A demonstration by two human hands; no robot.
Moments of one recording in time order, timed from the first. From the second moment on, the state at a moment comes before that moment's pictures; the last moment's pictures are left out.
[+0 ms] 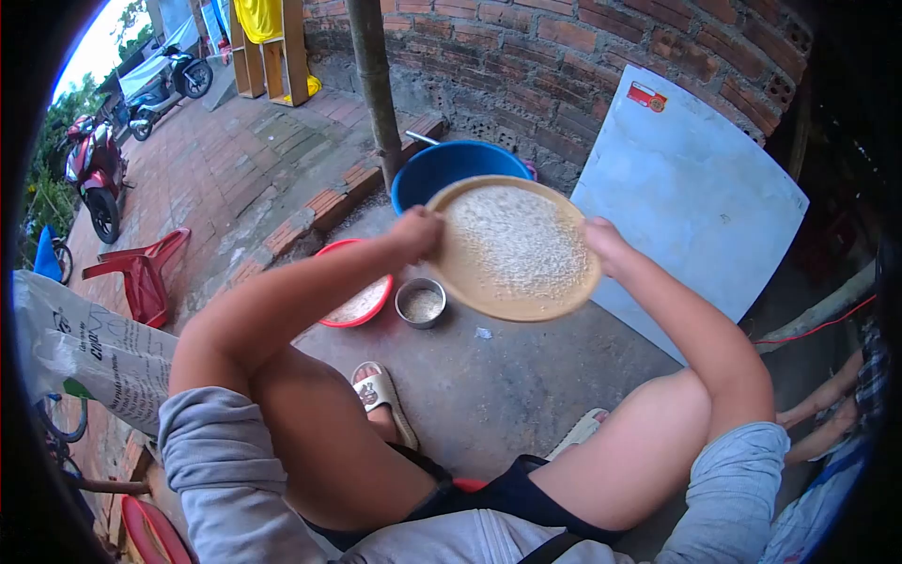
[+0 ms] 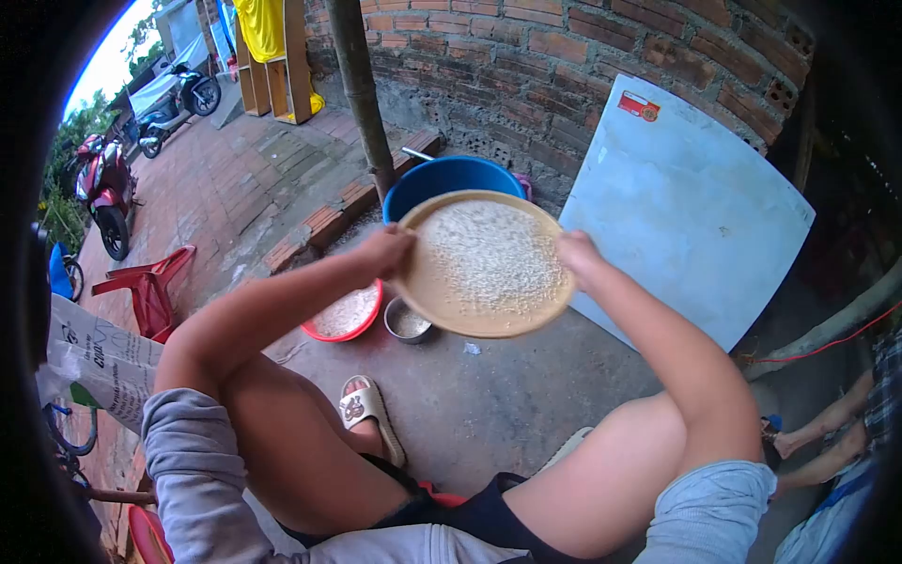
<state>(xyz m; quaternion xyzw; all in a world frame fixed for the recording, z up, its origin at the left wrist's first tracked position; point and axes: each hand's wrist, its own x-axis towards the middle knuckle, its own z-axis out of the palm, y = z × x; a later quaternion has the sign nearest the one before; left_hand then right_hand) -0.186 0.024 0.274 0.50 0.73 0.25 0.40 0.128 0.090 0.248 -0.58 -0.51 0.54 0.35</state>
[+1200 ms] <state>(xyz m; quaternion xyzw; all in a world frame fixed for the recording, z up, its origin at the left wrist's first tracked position) -0.156 0.017 0.303 0.54 0.69 0.35 0.33 0.154 0.068 0.256 -0.66 -0.57 0.44 0.22</state>
